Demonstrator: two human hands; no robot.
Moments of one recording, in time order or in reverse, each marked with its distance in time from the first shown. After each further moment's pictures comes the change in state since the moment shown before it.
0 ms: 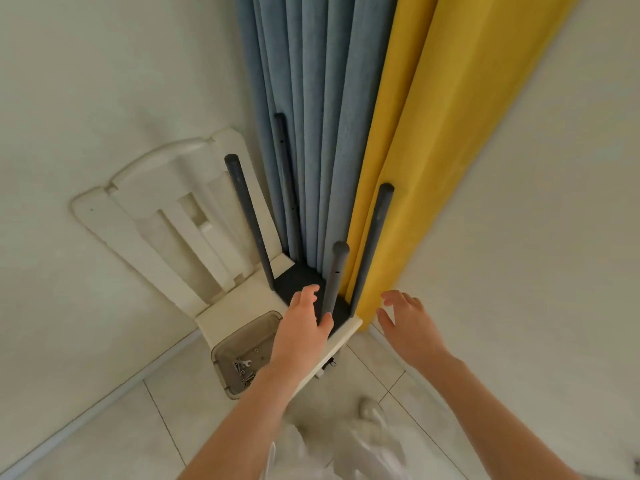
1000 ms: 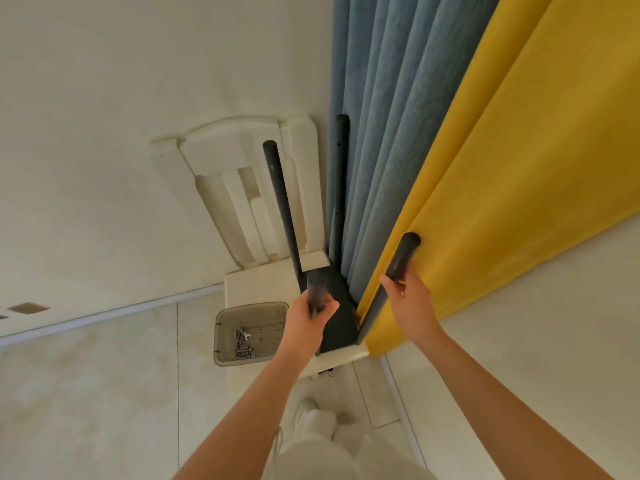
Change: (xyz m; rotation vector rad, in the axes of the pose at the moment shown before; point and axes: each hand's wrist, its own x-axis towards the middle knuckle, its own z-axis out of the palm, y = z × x) left_hand 0.055 0.056 0.029 -0.755 0.319 -0.446; right_hand 0.165 -0.001 -0.030 0.418 -0.173 -0.166
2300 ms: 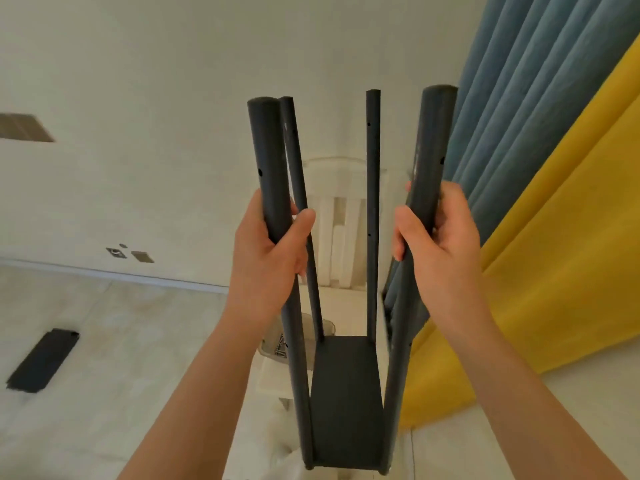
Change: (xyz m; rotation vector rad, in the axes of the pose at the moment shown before) left_hand -0.151 0.140 -0.112 -0.212 0.597 0.684; right_hand -0.099 -0.211 -0.062 0.558 -0.287 -0.701
